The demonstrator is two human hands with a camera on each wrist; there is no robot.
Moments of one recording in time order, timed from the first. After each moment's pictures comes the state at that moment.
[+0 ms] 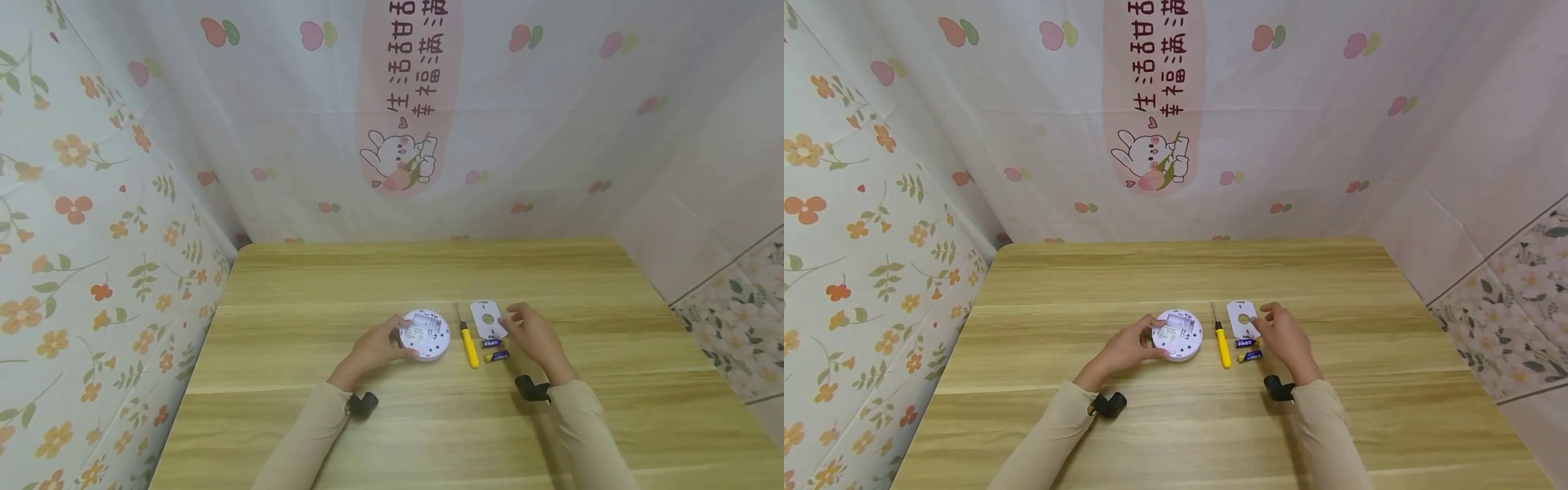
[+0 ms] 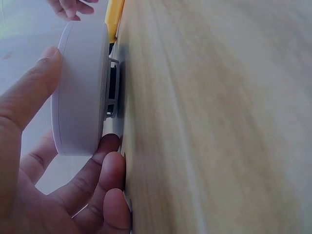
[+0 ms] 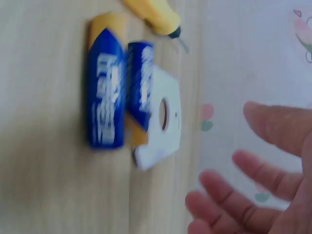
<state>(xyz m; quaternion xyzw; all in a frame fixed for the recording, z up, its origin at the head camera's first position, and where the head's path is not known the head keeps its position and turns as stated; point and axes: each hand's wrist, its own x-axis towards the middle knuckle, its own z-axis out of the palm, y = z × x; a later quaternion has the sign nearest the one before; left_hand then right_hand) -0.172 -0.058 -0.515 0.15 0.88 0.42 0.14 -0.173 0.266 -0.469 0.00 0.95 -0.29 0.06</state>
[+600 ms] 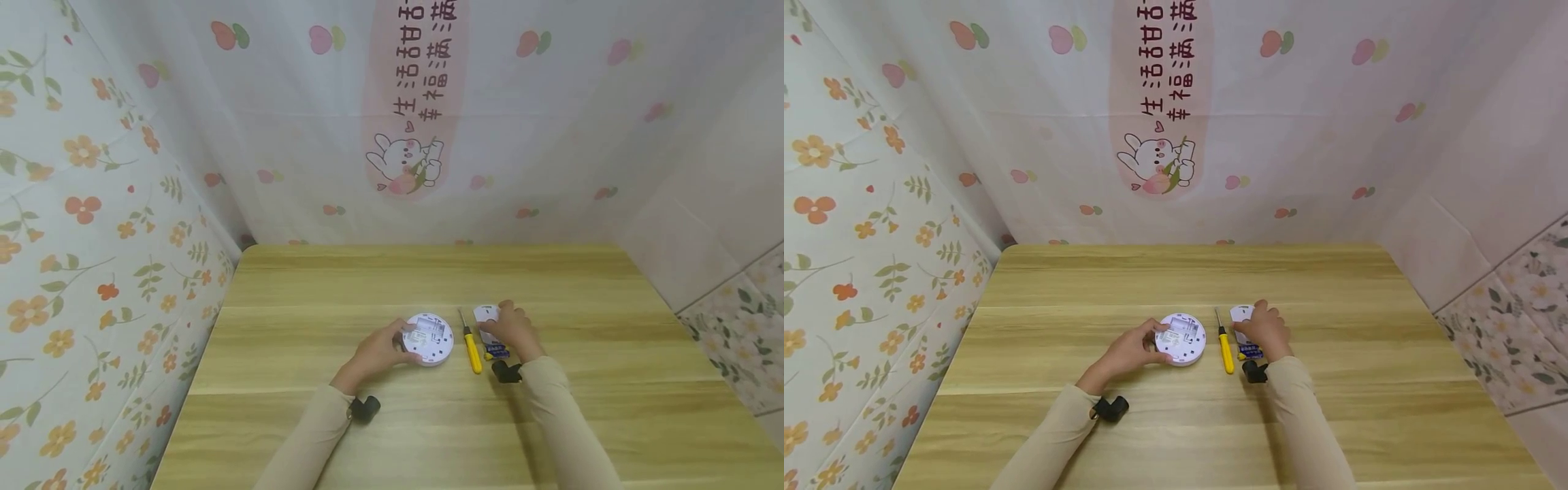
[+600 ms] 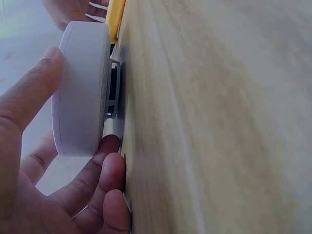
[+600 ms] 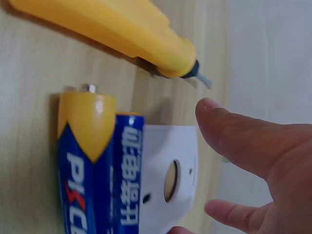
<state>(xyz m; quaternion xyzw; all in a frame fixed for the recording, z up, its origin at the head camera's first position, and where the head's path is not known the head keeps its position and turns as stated) -0.172 -0.058 -0.515 0.14 0.88 0.43 0.14 -0.208 0.226 -0.471 0.09 0.96 -0.22 0.17</state>
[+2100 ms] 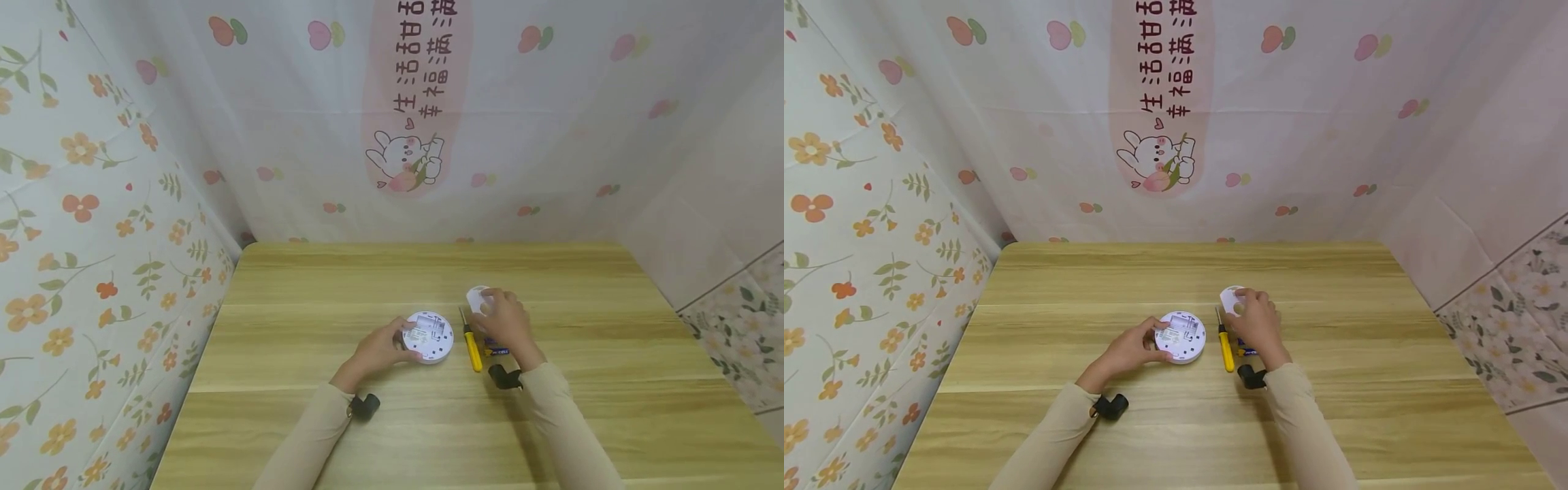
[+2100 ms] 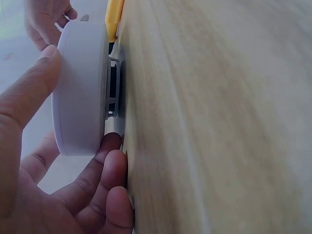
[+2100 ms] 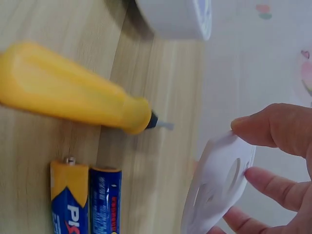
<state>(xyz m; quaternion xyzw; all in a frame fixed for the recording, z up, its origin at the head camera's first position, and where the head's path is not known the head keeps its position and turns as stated) -0.170 -0.058 -0.511 0.15 0.88 0.42 0.14 -0.201 0.209 -0.460 0.01 0.97 -0.24 0.01</state>
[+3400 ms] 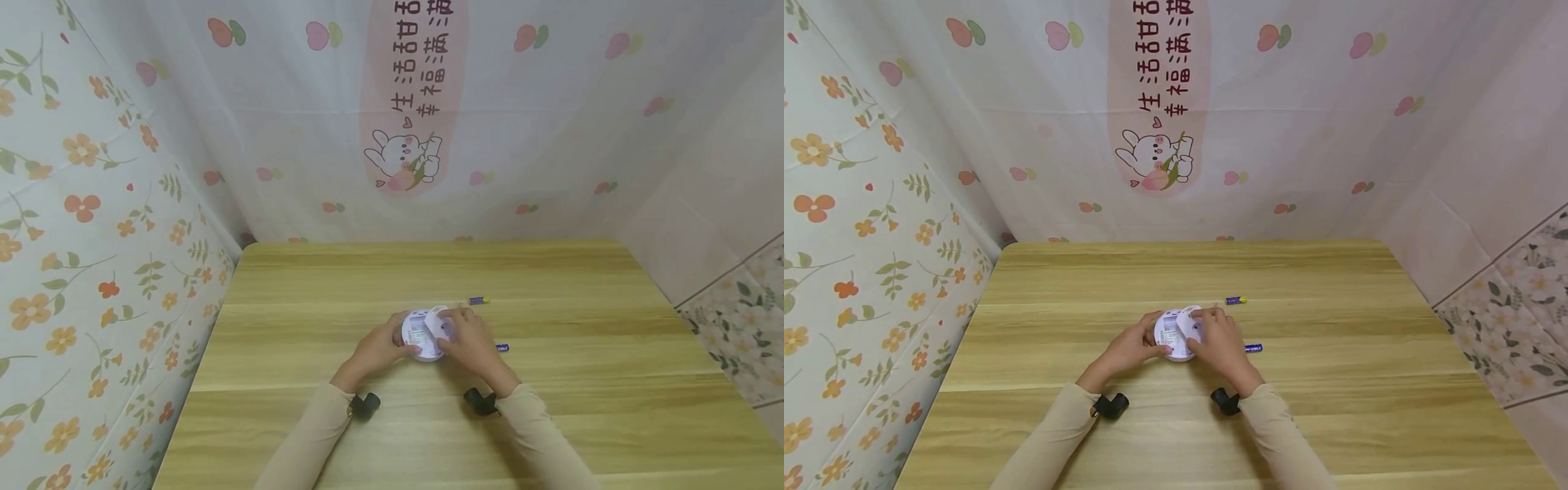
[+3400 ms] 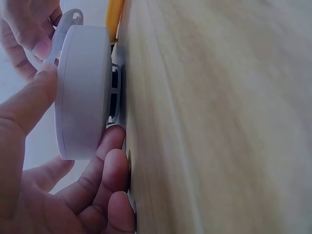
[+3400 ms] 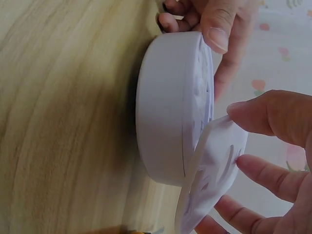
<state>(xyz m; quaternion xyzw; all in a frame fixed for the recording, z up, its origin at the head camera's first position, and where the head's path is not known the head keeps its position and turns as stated) -0.168 -0.060 -0.513 0.16 0.88 0.43 0.12 -0.157 0.151 -0.473 -0.12 0.96 -0.24 -0.03</state>
